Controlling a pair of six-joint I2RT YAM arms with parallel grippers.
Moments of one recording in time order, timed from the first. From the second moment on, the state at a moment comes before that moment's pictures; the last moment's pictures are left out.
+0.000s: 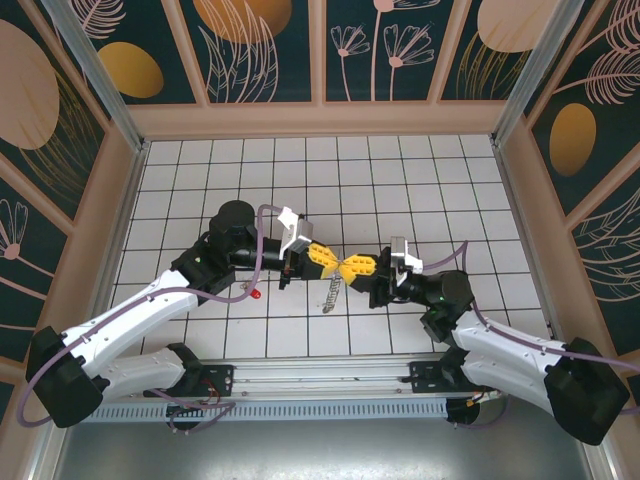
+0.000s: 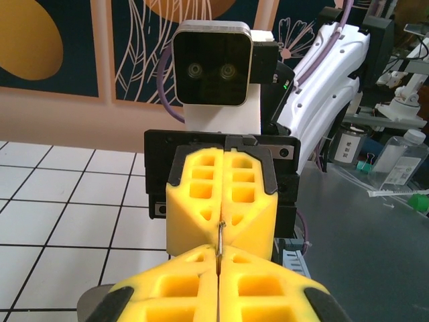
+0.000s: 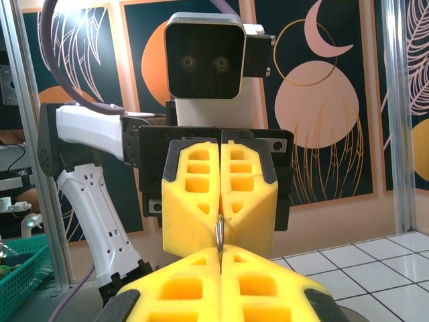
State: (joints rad) left arm -0.78 1.12 0.88 0.05 0.89 -0.03; right arm 0.78 0.91 0.24 1.15 -0.62 0.39
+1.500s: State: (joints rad) left arm -0.78 1.21 1.06 -0.55 0.59 0.33; right arm 0.81 0.82 0.48 0.15 -0.47 -0.01
